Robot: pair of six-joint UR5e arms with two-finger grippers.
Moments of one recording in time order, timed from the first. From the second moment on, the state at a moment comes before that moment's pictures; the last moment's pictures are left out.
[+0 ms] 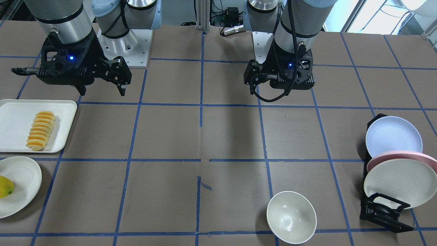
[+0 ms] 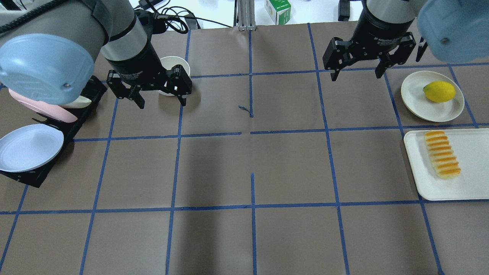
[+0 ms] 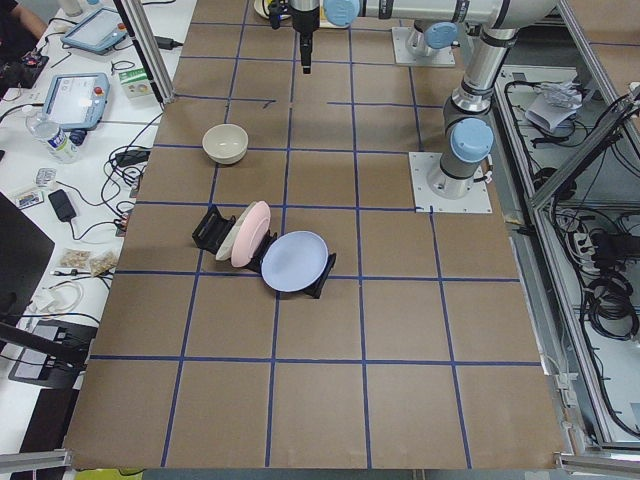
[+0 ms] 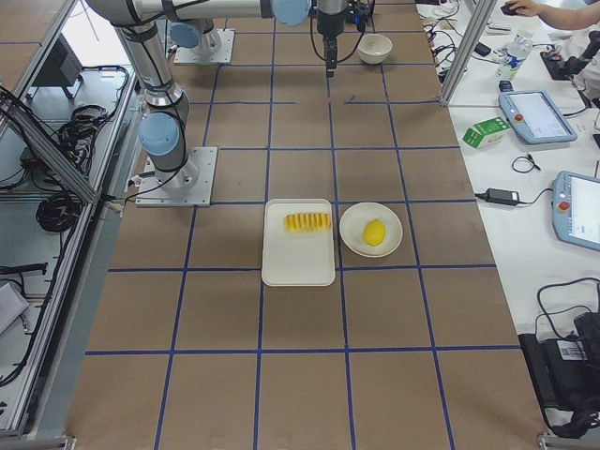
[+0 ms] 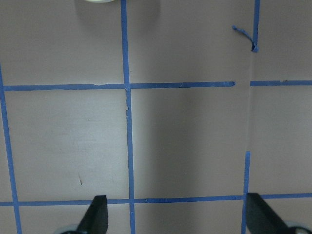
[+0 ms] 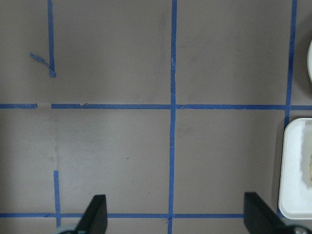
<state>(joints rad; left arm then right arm) -1.68 -1.61 -1.59 -1.54 1.54 -0.11 1.60 -1.54 1.52 -1.60 -1.58 0.01</state>
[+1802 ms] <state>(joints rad) -0.92 -1.57 -1.59 -1.56 1.62 -0.03 0.98 -1.34 1.83 -1.94 -1.64 -0.72</state>
